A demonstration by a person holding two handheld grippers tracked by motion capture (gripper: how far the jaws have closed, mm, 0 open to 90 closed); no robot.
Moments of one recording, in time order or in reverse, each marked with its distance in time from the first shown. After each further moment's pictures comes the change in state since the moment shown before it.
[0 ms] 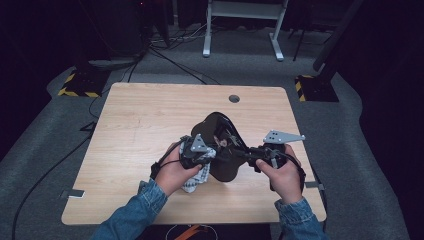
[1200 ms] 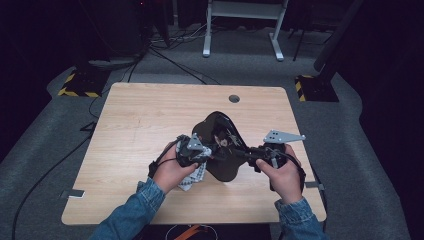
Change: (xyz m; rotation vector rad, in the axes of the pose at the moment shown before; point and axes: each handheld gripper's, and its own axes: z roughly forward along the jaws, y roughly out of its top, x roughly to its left) left arm 0.003 -0.006 0.008 0.013 -0.041 -0.005; right arm 0.000 0.000 0.000 -0.004 -0.003 0.009
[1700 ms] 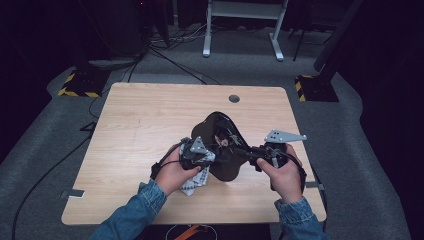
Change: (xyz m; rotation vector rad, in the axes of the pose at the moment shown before) left arm 0.001 -0.004 0.005 0.020 -0.015 -0.005; right arm -0.001 0.000 -0.002 -0.002 -0.024 0.004
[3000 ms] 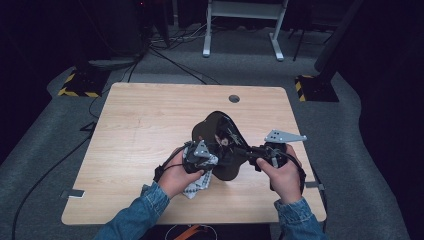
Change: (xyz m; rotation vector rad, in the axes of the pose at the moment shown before) left arm -0.010 0.000 0.008 0.005 -0.017 0.027; right arm 0.000 -0.001 0.001 -0.011 -0.010 0.009
